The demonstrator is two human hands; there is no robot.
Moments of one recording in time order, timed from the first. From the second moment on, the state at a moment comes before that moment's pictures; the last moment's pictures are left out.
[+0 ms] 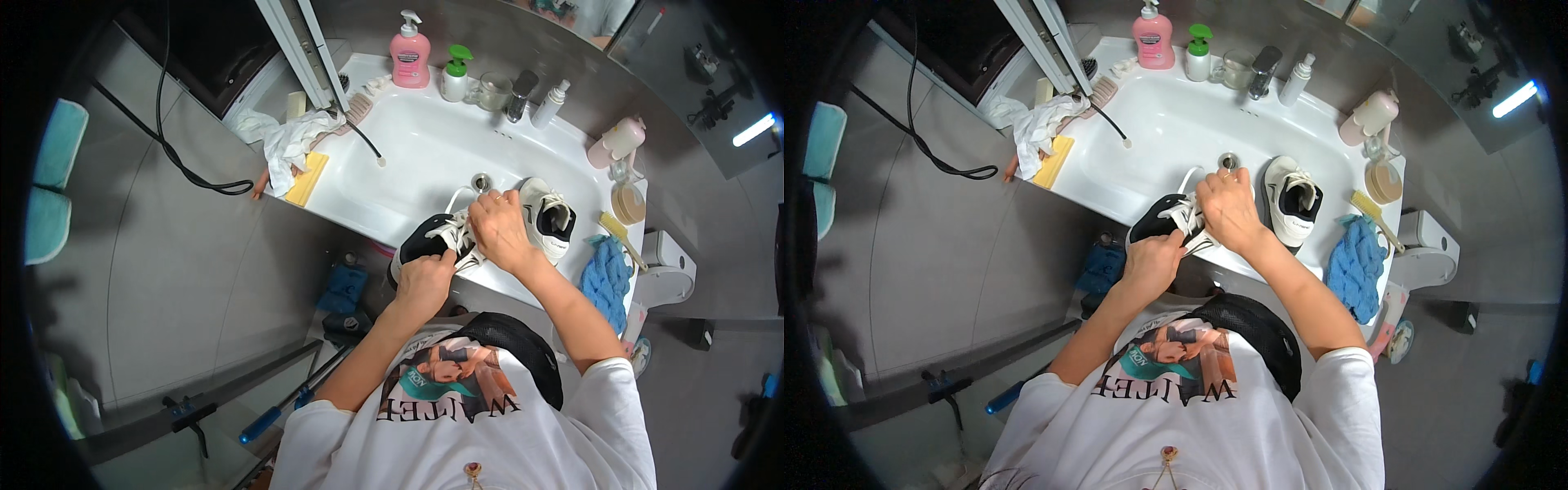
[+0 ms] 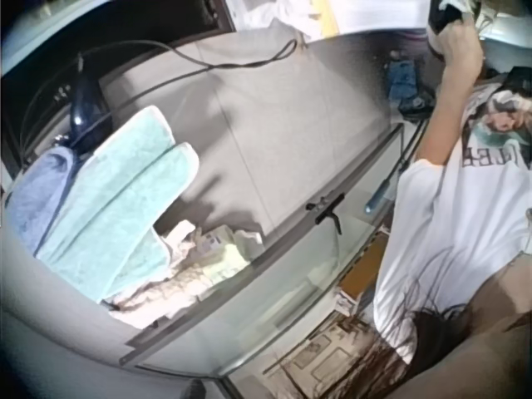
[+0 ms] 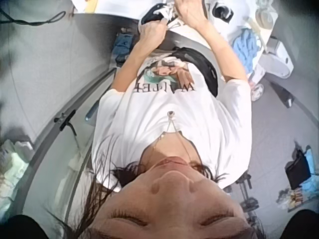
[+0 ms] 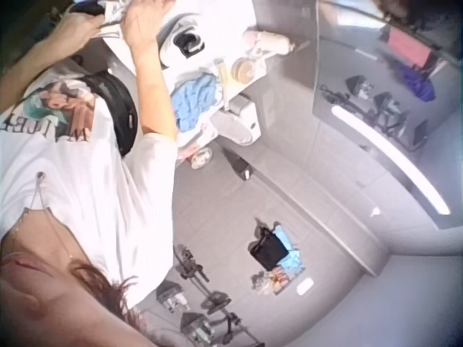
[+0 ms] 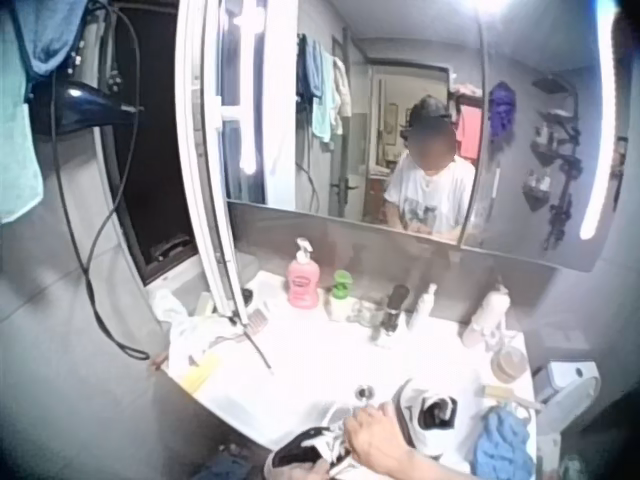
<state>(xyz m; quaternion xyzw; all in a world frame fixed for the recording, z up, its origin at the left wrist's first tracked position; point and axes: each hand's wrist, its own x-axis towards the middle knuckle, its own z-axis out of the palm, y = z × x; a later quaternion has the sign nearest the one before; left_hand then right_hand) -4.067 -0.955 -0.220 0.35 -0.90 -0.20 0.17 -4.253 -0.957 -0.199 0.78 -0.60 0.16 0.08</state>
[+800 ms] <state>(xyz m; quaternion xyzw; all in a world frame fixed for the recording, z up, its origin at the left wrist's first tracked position) -4.046 -0.941 -0.232 0.30 -0.90 -0.21 0.25 -4.231 -0.960 -0.240 0.78 -0.58 0.26 0.01</state>
